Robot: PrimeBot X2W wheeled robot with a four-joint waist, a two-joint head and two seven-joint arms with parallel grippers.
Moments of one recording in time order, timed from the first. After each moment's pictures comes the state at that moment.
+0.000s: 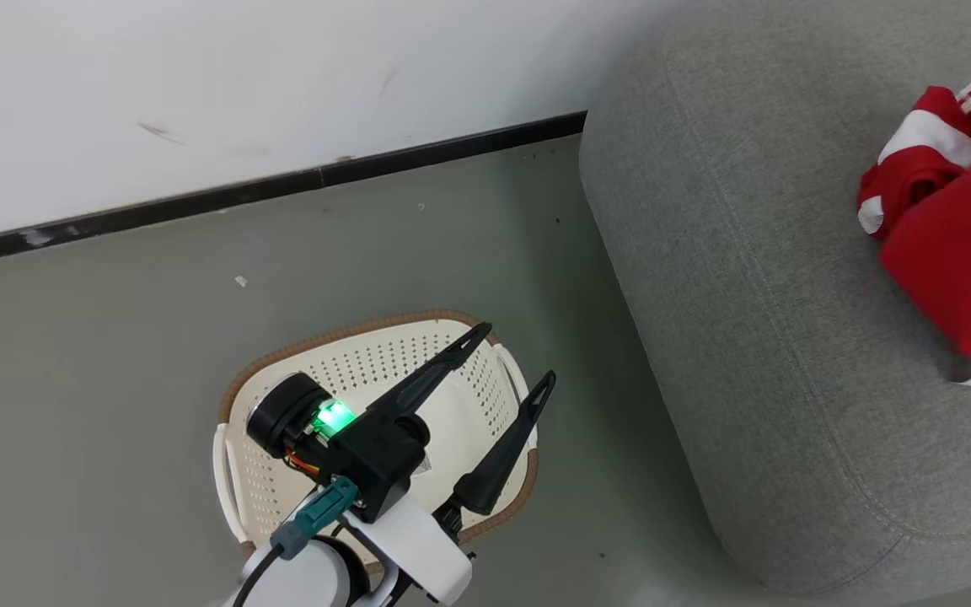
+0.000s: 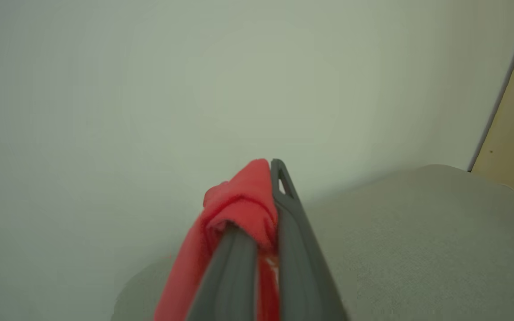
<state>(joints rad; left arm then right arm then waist) -0.34 0.18 -0.63 -0.16 -0.34 0.00 -0.03 -0.92 -0.47 -0.25 0.59 0.23 0.12 -0.09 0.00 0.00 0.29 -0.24</state>
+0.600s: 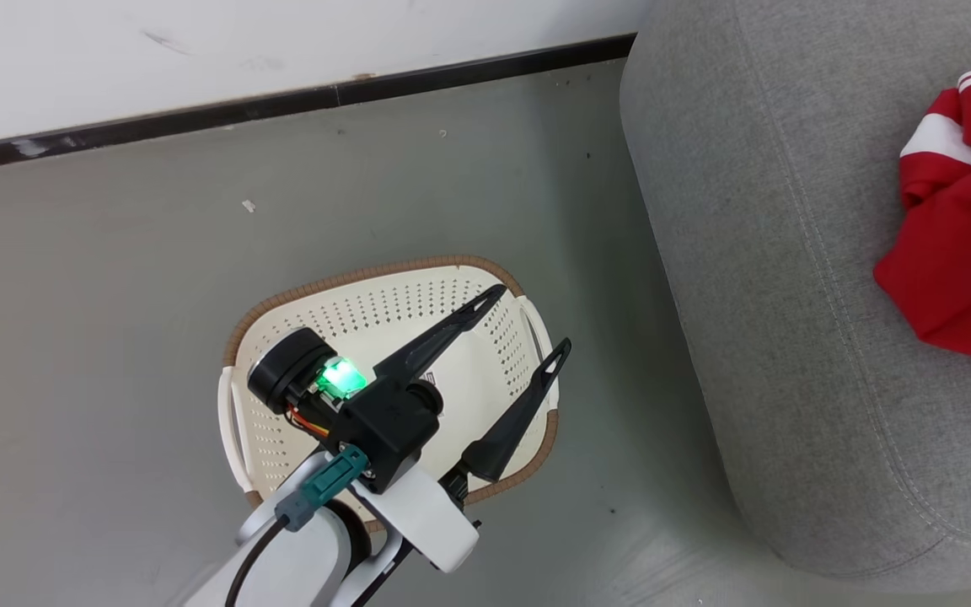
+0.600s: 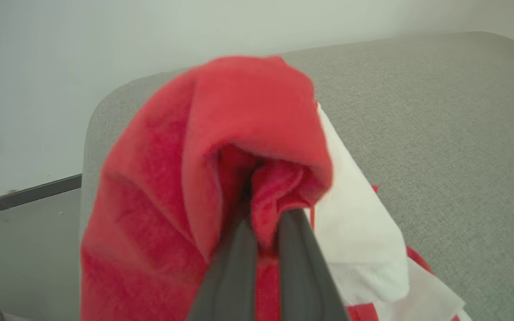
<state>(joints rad) -0.42 0.19 -0.64 -0.18 -0.32 -0.02 0.00 -0.72 -0.36 -0.22 0.82 0.15 0.12 -0.19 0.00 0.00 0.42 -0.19</state>
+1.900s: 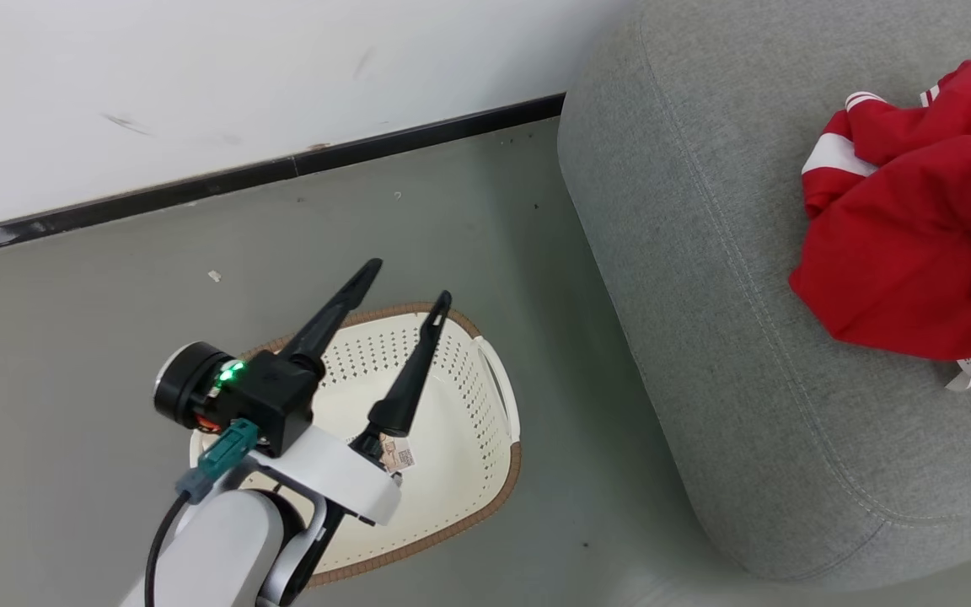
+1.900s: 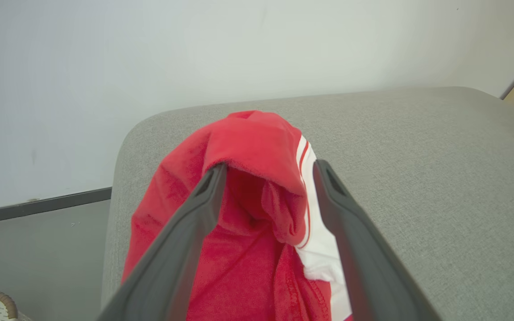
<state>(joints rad) -0.37 0.20 -0.49 -0.07 -0.38 0.05 -0.09 -0.56 -0.30 -0.18 0.60 0.10 0.12 -0.25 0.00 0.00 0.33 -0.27</state>
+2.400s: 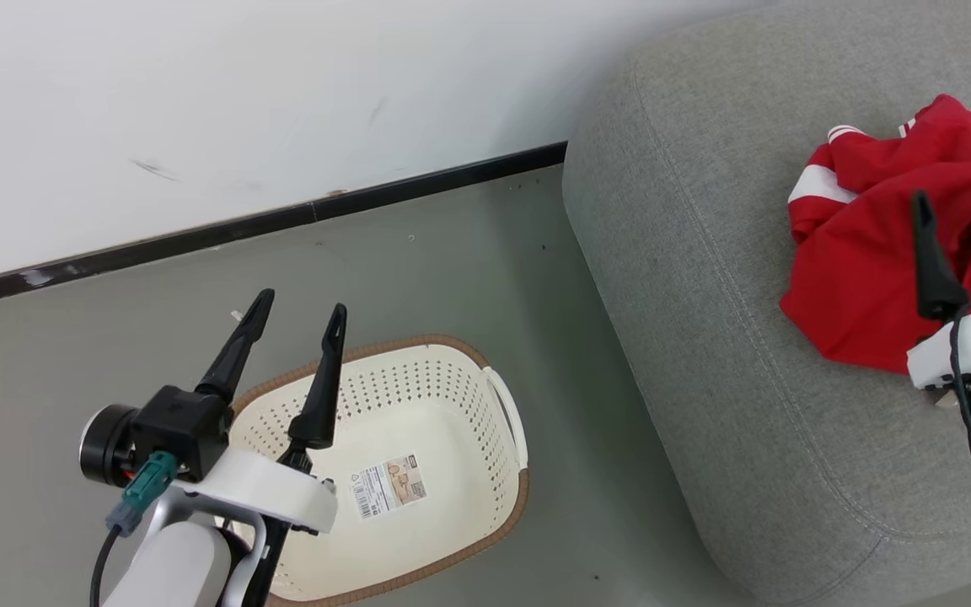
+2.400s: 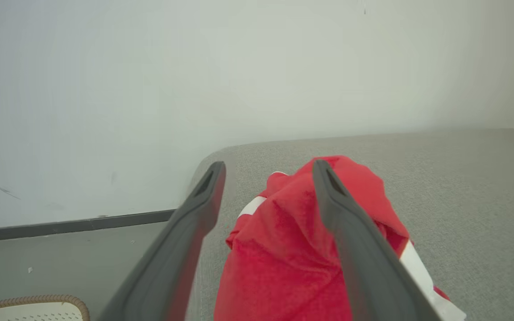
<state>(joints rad) -0.28 0.21 -0.38 -0.01 -0.41 0.13 -0.16 -0.46 -0.23 -0.11 0.41 0.10 0.12 -0.25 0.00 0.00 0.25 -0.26</state>
